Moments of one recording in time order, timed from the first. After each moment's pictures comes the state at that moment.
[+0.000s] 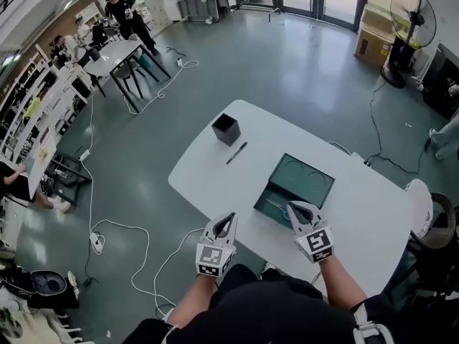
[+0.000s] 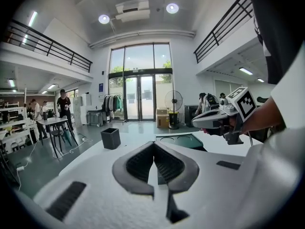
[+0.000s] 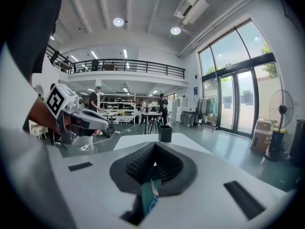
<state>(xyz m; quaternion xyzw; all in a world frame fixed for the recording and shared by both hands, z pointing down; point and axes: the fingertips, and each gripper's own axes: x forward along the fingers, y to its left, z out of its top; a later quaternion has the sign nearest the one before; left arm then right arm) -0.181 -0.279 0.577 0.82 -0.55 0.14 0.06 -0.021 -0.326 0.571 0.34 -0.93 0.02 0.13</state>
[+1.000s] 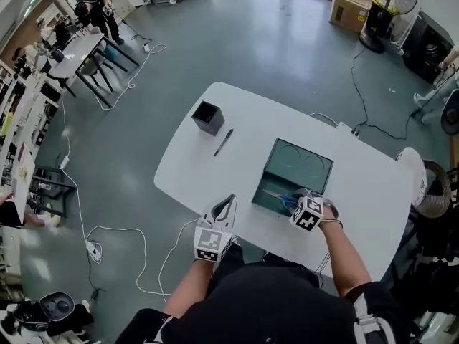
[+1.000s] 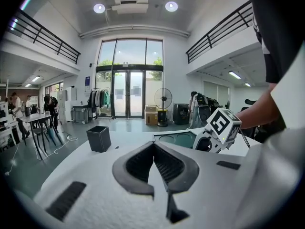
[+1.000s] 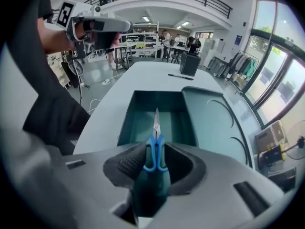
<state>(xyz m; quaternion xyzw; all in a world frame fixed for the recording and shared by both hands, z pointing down) -0.189 -0.348 0.595 0.86 -0.48 0.15 0.08 -0.015 -0.334 0.747 0.17 -0.82 0.06 0.54</state>
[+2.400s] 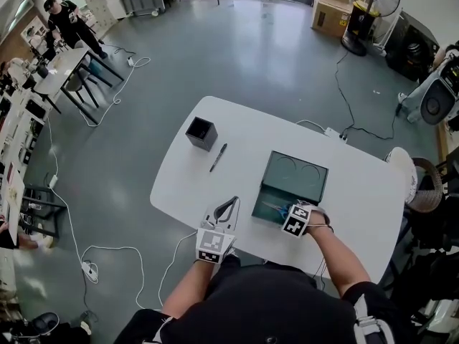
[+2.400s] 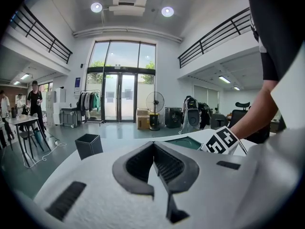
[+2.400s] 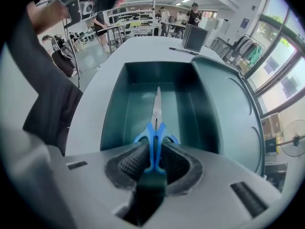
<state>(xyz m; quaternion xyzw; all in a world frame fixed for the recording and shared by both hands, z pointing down) -0.181 -0.388 0.588 0.90 -0.42 0.13 0.06 -0.013 -0.335 0.794 0.17 -0.76 0.09 0.62</state>
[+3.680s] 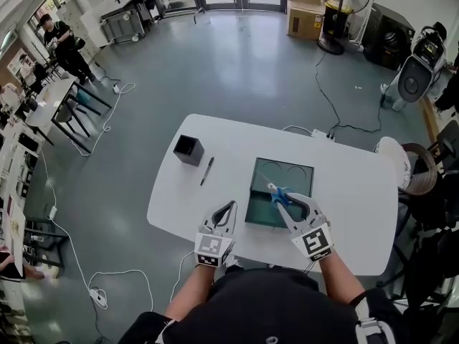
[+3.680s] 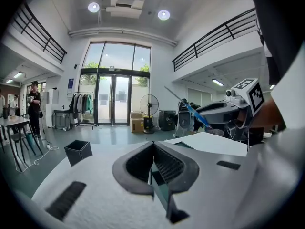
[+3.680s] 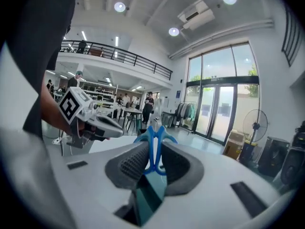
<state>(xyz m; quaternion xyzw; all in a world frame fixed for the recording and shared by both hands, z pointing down) -0.155 -0.386 0.573 0.91 -0.38 0.12 0.05 -0.027 -0.355 0.523 0.47 -0.87 -0.03 0.16</state>
